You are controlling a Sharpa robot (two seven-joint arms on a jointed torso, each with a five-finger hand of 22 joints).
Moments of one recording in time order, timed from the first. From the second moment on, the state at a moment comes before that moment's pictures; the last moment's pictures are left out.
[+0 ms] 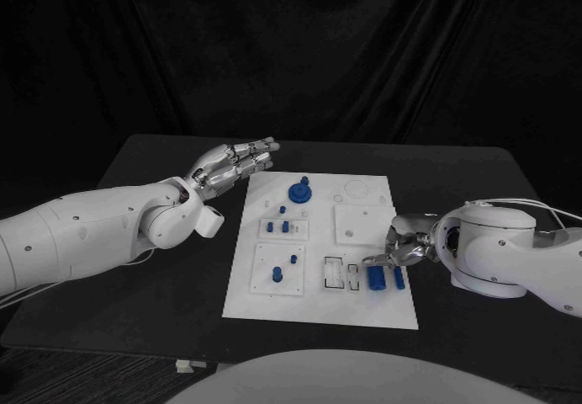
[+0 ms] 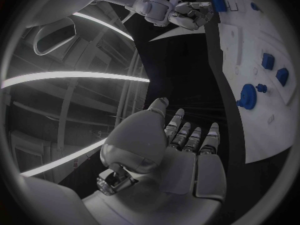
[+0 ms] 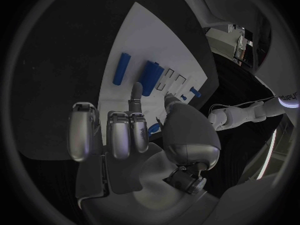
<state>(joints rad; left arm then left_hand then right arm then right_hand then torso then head) 1.20 -0.86 -0.22 1.36 -0.25 0.05 0.63 1.38 0.27 -0.13 0.12 0.53 0.43 0.15 0.12 0.05 0.08 0.13 0.10 0.03 0.01 0.13 0.00 0.00 0.15 0.06 0.29 0.03 0.09 1.28 -0.96 -0.25 1.84 -1.30 0.07 -0.63 0.88 -0.09 0.06 0.30 0.07 1.03 0.03 0.45 0.73 1.47 -0.04 1.57 1.31 1.47 -0.10 1.57 1.31 0.05 1.46 0.01 1.39 1.31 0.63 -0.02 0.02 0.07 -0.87</state>
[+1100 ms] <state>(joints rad) 1.19 -0.86 -0.22 1.36 -0.25 0.06 0.62 1.38 0.27 -0.13 0.12 0.53 0.43 0.15 0.12 0.05 0.08 0.13 0.10 0.03 0.01 0.13 0.00 0.00 0.15 0.06 0.29 0.03 0.09 1.22 -0.89 -0.24 1.77 -1.31 0.12 -0.65 1.12 -0.08 0.10 0.23 0.43 0.94 0.04 0.48 0.87 1.46 -0.04 1.57 1.31 1.46 -0.09 1.57 1.31 0.05 1.47 0.02 1.36 1.31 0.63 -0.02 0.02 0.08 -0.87</state>
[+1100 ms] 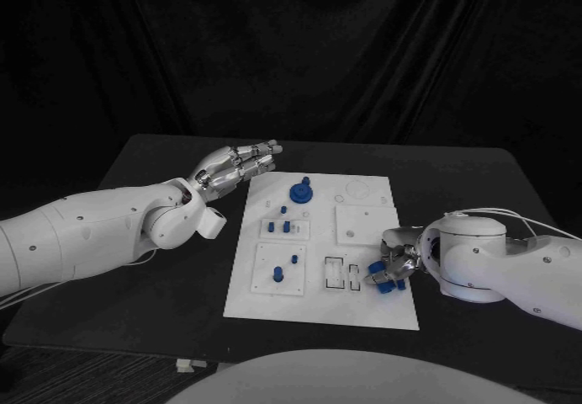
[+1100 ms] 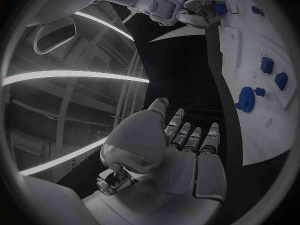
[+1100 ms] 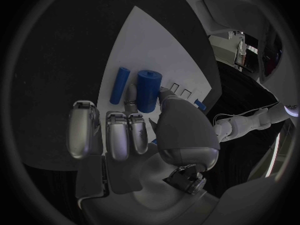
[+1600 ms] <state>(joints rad) 1.19 -0.86 -0.22 1.36 -0.25 0.06 0.62 1.38 0.28 -0.13 0.12 0.53 0.43 0.15 0.12 0.05 0.08 0.13 0.10 0.03 0.01 0.13 0.00 0.00 0.15 0.06 0.29 0.03 0.10 1.27 -0.93 -0.25 1.83 -1.03 -0.02 -0.63 1.14 -0.10 0.13 0.26 0.75 0.93 0.04 0.46 0.86 1.47 -0.04 1.57 1.31 1.46 -0.09 1.57 1.31 0.05 1.47 0.02 1.35 1.31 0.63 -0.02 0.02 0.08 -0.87</state>
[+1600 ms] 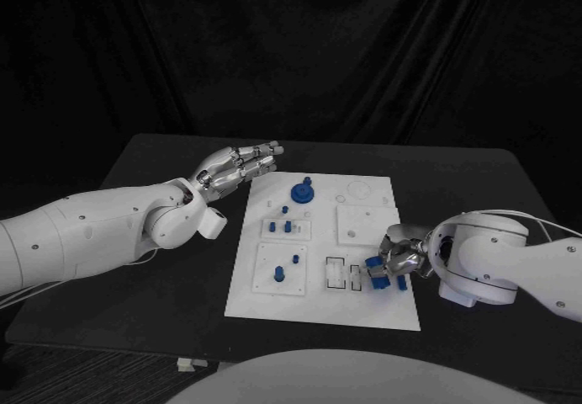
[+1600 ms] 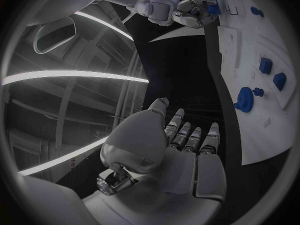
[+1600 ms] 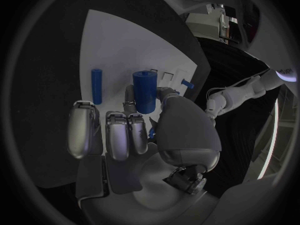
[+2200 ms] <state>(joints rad) 1.19 -0.86 -0.22 1.35 -0.25 0.07 0.62 1.38 0.28 -0.13 0.12 0.53 0.43 0.15 0.12 0.05 0.08 0.13 0.10 0.03 0.01 0.13 0.00 0.00 0.15 0.06 0.29 0.03 0.10 1.29 -0.87 -0.25 1.79 -0.72 -0.07 -0.64 1.11 -0.06 0.14 0.27 0.65 0.93 0.03 0.45 0.86 1.47 -0.04 1.57 1.31 1.46 -0.09 1.57 1.31 0.05 1.47 0.02 1.32 1.31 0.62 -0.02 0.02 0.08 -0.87</state>
